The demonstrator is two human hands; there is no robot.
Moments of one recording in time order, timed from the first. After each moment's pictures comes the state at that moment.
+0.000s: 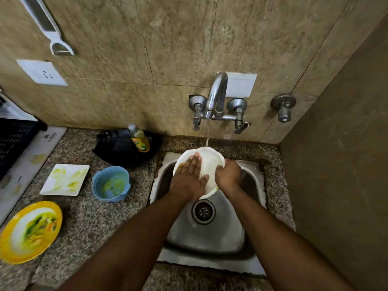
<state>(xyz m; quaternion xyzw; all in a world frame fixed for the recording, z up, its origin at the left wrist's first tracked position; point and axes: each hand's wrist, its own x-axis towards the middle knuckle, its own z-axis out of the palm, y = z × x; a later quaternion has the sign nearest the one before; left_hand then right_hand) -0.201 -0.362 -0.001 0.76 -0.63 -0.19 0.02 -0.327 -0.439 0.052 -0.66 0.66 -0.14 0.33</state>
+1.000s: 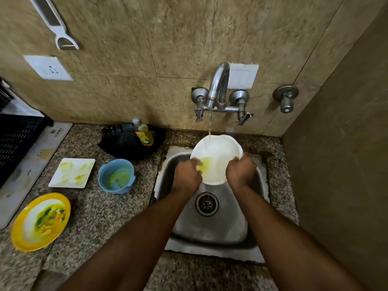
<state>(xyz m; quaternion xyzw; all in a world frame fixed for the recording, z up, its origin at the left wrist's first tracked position) -0.208 -0.350 0.011 0.83 -0.47 -0.18 0.25 -0.347 -0.425 0.058 -0.57 0.73 -0.24 0.28</state>
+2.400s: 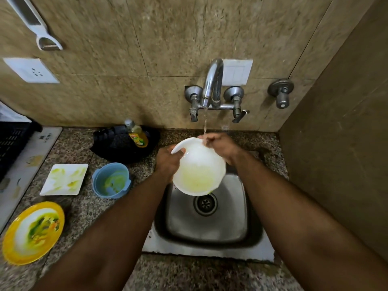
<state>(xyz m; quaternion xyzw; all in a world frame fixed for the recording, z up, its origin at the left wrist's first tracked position) -0.152 -0.373 0.025 0.76 -0.19 -0.35 0.51 -0.309 -0.490 0.068 -0.60 0.50 -0.13 0.61</state>
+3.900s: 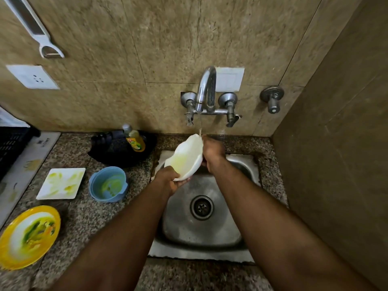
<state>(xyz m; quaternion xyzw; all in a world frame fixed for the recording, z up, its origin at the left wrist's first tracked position) -0.175 -0.353 0.016 0.59 0.10 -0.55 0.58 -0.280 -0.462 0.066 -0.38 0.64 -0.24 0.62</state>
